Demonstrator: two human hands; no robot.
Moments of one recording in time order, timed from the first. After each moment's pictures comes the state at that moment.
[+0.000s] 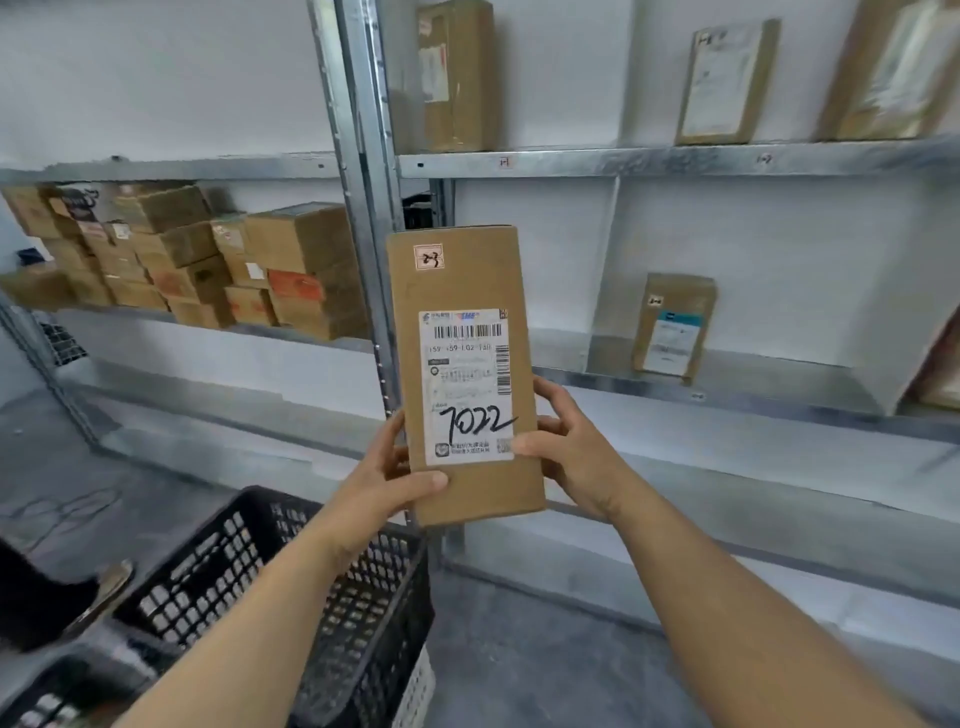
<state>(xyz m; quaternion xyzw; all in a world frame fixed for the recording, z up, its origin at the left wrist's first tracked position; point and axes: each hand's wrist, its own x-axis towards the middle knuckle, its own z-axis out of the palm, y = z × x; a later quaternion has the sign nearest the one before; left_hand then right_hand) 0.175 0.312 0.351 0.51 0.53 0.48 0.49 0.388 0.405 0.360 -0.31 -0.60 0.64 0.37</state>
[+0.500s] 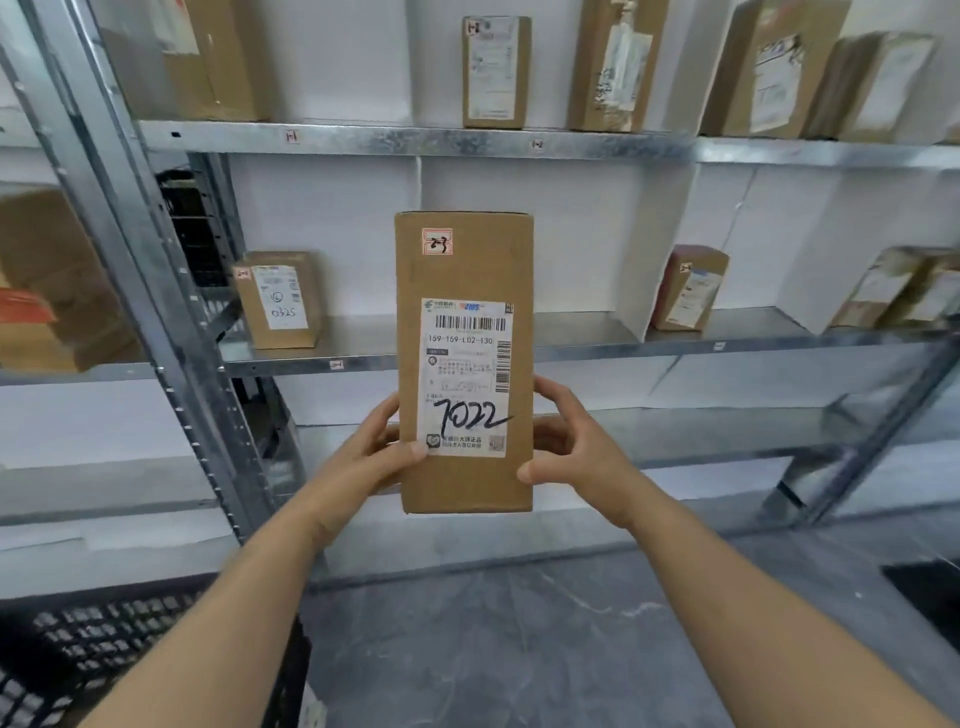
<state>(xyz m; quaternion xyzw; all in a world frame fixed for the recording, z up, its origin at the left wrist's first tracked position) 0.243 0.375 0.357 0.62 0.41 0.36 0.57 0.490 0.332 0.375 -0.49 -0.60 0.47 0.42</state>
